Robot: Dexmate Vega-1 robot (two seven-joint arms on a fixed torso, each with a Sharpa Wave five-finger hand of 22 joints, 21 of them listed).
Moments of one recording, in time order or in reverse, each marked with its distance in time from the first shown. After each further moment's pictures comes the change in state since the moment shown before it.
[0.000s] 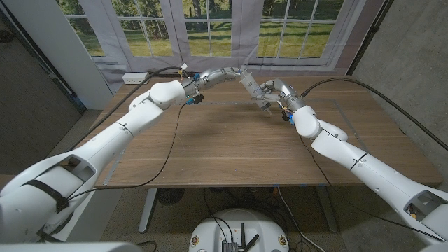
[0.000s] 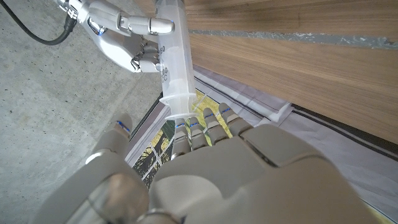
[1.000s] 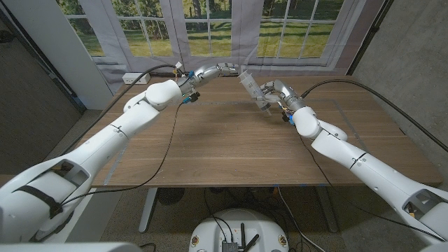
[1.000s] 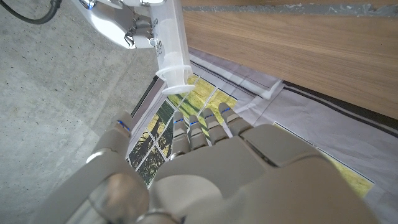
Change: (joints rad) left arm 0.049 0.034 -0.053 -0.066 0.033 0.006 0.109; left_hand 0.009 0.009 0.000 0.000 0.000 0.005 -0.002 0.005 -0.001 0.000 0.000 0.000 0.000 -0.012 0.001 -0.001 0.000 0.000 0.000 0.008 0.000; right arm 0.010 0.005 -0.006 0.033 0.017 0.017 0.014; right_hand 0.000 0.000 0.000 0.000 0.001 0.000 0.000 -0.004 0.001 0.000 0.000 -0.007 0.000 0.000 0.000 0.000 0.005 0.000 0.000 0.004 0.000
